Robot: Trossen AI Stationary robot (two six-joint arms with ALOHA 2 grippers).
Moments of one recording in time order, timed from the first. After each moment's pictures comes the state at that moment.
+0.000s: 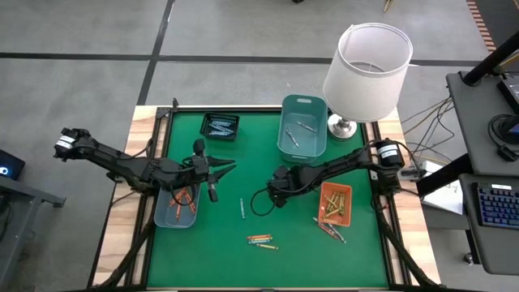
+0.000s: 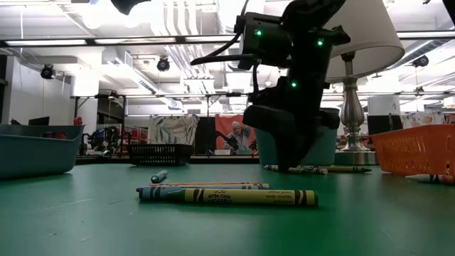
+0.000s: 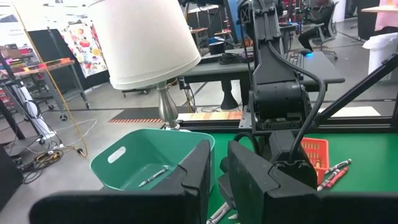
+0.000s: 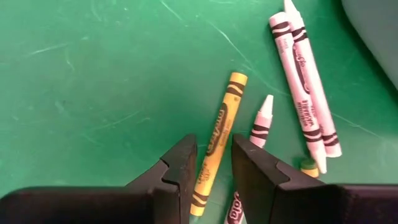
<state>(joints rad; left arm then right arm) -0.32 1.02 0.69 0.28 -0.64 0.12 0.10 1.96 1.25 -0.70 0.29 0.89</state>
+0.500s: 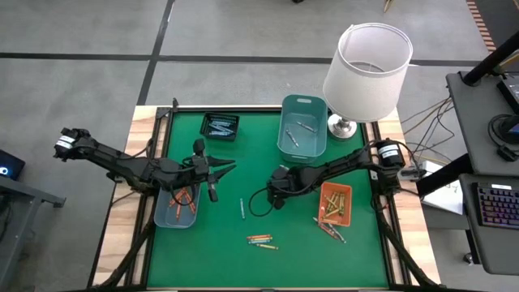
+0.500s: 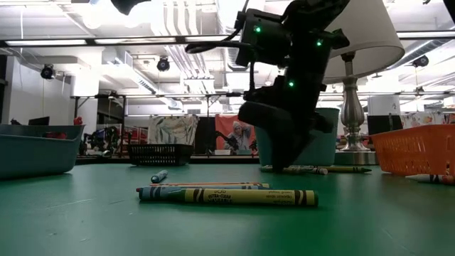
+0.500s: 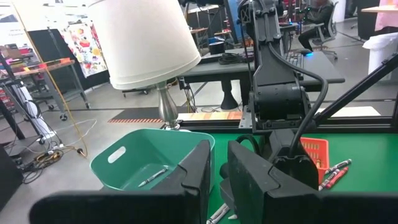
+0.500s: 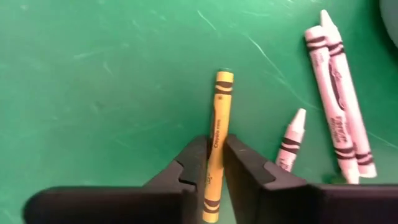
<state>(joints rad) -0.32 1.02 0.69 0.28 -0.64 0.12 0.11 1.95 1.23 -0.60 0.25 0.83</state>
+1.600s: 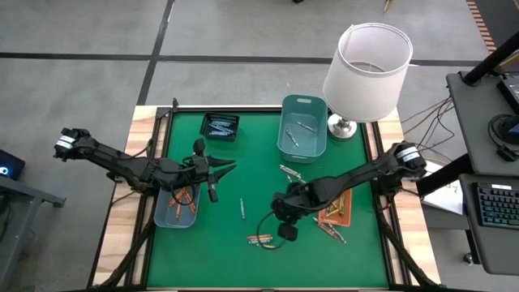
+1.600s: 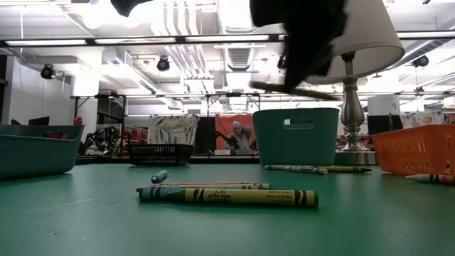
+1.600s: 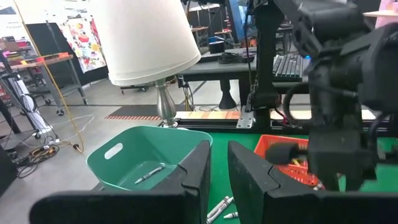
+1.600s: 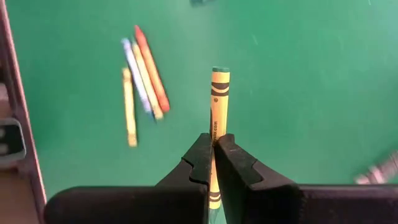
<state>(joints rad) -0.32 1.02 0.69 0.28 -0.64 0.09 0.31 1.79 1.39 -0.71 0.00 0.60</state>
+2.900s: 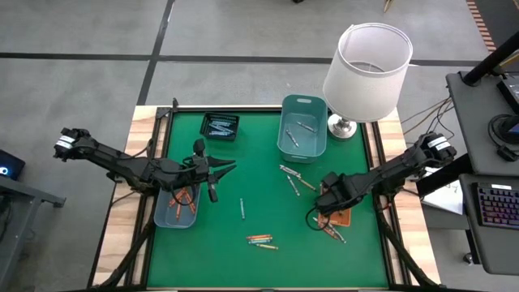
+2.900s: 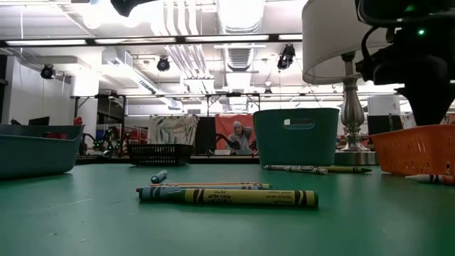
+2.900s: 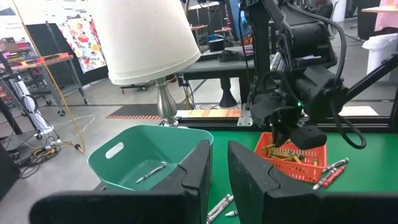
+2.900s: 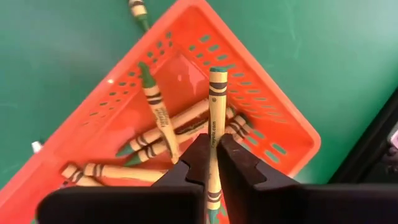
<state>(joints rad) -0.32 1.02 0.69 0.27 -0.64 0.10 0.37 1.48 0.93 -1.14 0.13 1.34</state>
